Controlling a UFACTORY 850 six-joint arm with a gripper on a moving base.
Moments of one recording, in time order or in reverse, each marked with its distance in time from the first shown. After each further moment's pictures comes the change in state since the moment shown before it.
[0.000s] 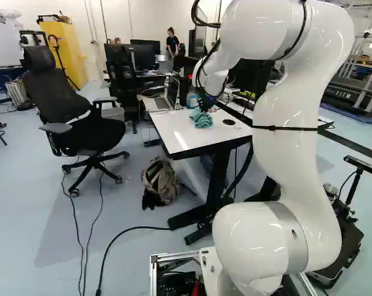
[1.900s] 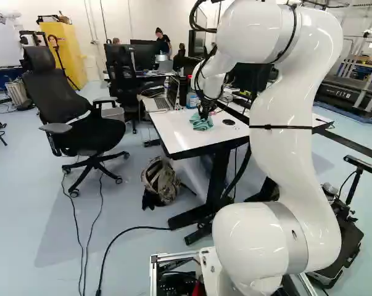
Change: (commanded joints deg) arm 0.4 -2.7 -2.1 0.0 -8.1 0.0
